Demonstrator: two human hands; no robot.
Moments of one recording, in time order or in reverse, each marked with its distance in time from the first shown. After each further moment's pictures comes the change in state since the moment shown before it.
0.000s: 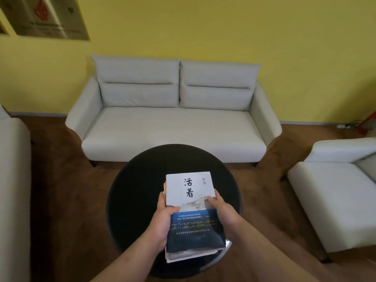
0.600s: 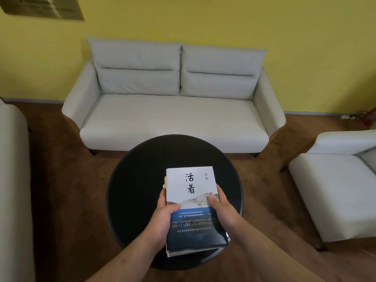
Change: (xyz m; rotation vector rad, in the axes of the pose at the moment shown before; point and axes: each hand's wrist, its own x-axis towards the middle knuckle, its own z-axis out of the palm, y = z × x) left_hand 0.000 -0.003 -0.007 0.055 -0.025 -0.042; right_hand 0.008 0.011 -0.001 -0.126 -0.009 -0.093
